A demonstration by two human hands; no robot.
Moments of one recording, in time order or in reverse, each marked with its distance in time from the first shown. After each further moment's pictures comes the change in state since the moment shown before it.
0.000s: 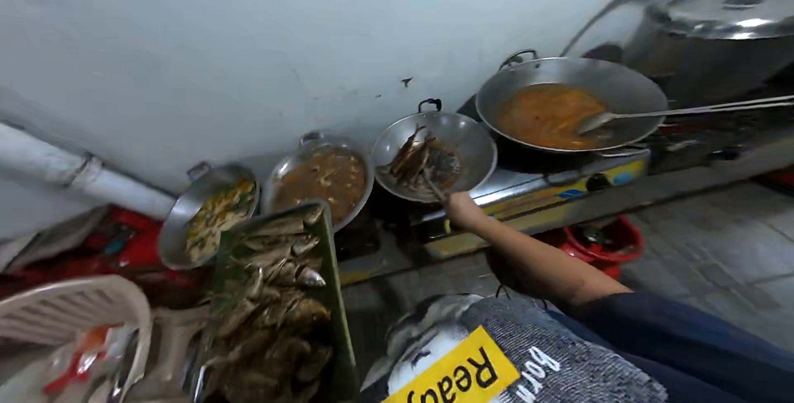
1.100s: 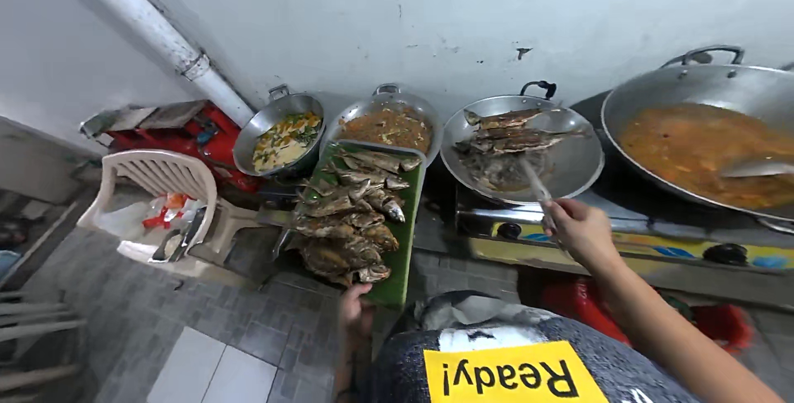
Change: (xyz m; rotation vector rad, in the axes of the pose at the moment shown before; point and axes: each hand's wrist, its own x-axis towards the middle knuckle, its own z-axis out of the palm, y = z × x) left_hand 0.047 -0.082 0.027 -0.310 -0.182 -0.121; right_hand -0.042 0.050 -0.026 0.574 0.234 -0.089
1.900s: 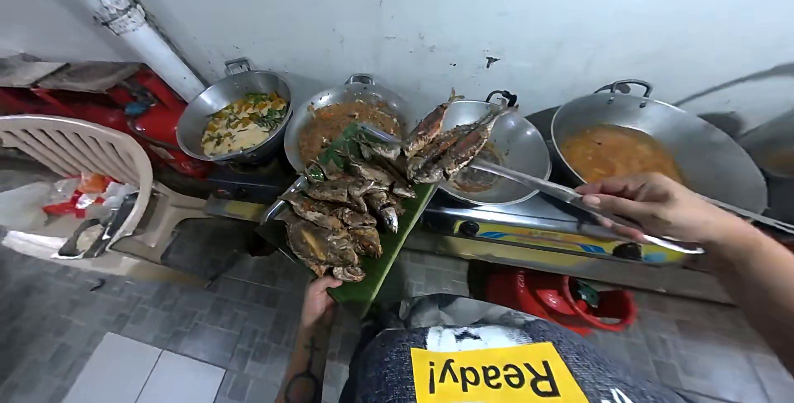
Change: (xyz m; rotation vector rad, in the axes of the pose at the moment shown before) left_hand 0.033 -0.006 -0.014 0.016 -0.163 -0.033; right_hand 0.000 -0.085 -0.131 -0.042 -0.543 -0.147
